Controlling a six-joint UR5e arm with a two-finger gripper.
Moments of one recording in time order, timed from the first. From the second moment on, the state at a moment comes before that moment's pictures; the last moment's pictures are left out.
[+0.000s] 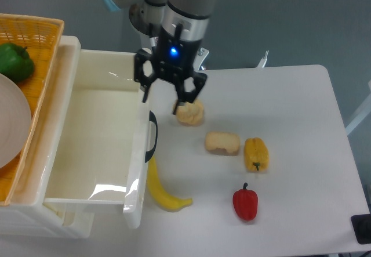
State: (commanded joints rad) arm 2.52 -1.66 -1.62 -1.34 1.34 1.02
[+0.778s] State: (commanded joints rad) arm 2.53 -1.83 -1.67 -1.34 1.49 1.56
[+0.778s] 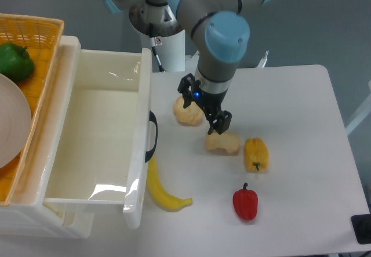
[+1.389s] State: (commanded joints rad) arm 2.52 -1.93 -1.73 -1.20 1.64 1.64
